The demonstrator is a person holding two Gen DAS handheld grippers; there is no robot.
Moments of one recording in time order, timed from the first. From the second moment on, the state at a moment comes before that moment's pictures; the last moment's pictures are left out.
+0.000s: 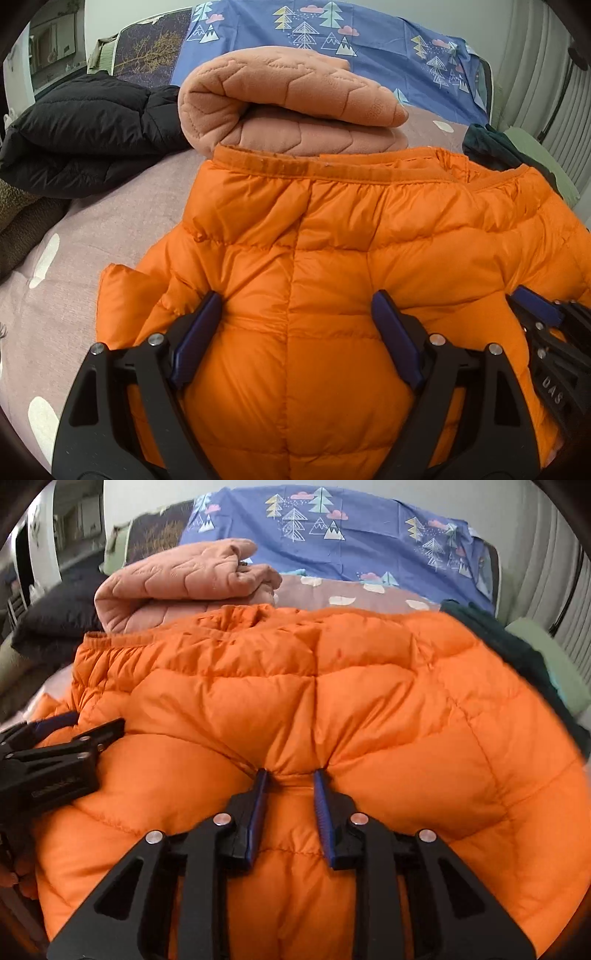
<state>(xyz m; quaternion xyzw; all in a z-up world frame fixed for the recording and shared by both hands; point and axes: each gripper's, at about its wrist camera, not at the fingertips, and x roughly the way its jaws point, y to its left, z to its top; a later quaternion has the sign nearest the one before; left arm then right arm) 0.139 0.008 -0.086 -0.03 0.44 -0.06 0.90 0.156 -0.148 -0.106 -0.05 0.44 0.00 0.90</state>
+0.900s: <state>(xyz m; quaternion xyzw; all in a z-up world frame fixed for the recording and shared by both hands) 0.128 0.031 -0.075 -0.08 0.43 -0.09 0.89 0.183 -0.178 -0.078 0.07 0.40 0.03 0.91</state>
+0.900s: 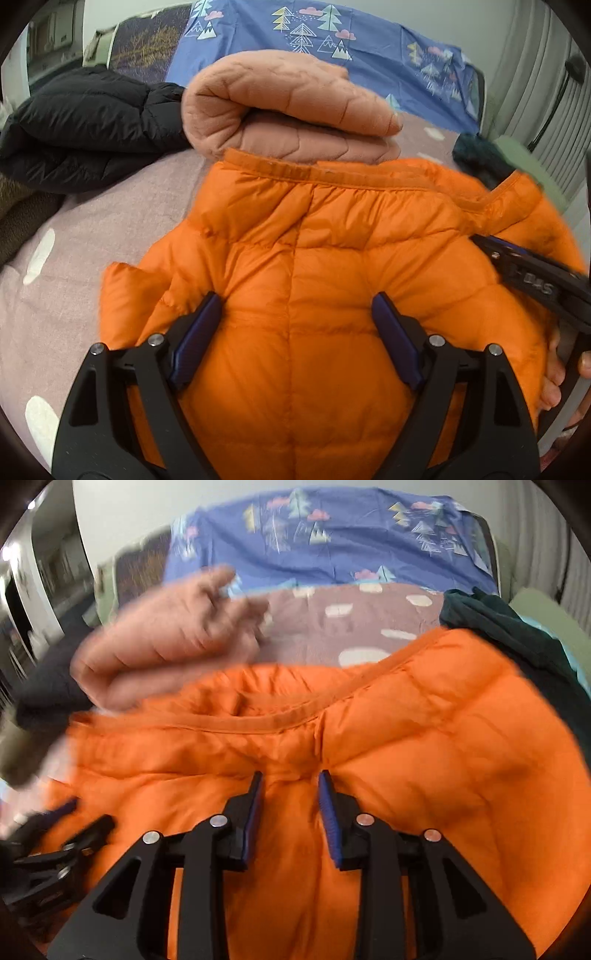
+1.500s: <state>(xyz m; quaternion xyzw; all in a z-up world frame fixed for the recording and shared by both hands) 0.107 0.102 -0.087 -0.11 0.46 -0.06 0.88 0.223 -0.140 -0.108 -0.01 0.45 0.01 0.90</state>
